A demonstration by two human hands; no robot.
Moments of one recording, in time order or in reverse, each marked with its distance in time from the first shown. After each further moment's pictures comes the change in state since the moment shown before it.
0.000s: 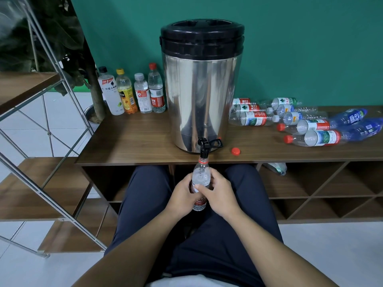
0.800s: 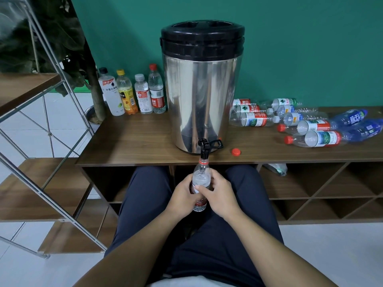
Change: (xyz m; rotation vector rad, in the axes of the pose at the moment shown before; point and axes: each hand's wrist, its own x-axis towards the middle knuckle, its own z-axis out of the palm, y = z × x) left_hand 0.001 -0.001 0.000 0.013 -0.003 -0.007; right_hand 0.001 0.001 0.000 -0.011 -0.004 -0.011
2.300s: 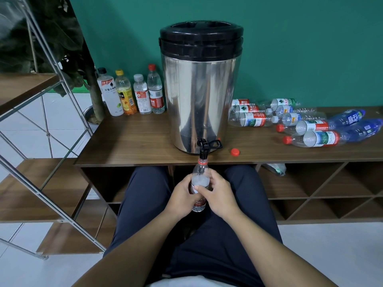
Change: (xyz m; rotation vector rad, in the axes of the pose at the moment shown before) left_hand -0.003 0.004 -0.001 0.014 0.004 -0.001; right_hand 0.000 0.001 0.000 0.006 0.003 0.014
